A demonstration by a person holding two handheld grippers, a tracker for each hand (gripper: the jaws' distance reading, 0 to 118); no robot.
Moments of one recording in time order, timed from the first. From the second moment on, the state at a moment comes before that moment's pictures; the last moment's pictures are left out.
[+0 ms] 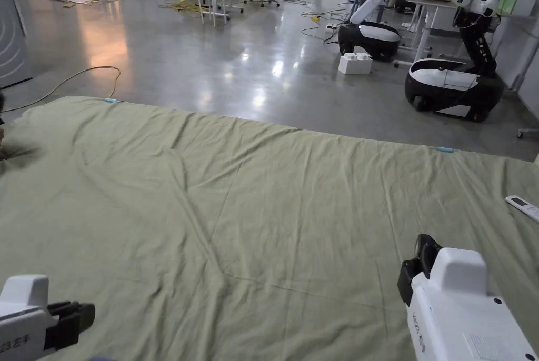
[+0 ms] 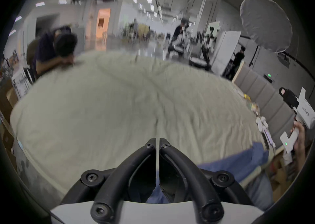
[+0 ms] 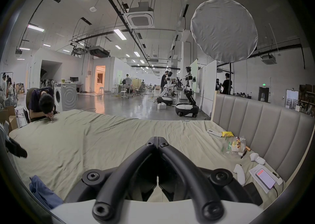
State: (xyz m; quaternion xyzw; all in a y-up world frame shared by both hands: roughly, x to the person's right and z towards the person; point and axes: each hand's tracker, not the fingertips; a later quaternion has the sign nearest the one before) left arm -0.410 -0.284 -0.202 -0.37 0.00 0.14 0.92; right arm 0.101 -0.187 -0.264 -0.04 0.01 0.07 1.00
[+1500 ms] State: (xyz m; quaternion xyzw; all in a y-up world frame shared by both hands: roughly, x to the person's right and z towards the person) left arm -0.476 -0.301 -0.182 -0.39 -0.04 0.39 0.83; right arm 0.095 -0.222 -0.262 -0.12 0.04 0.08 0.99
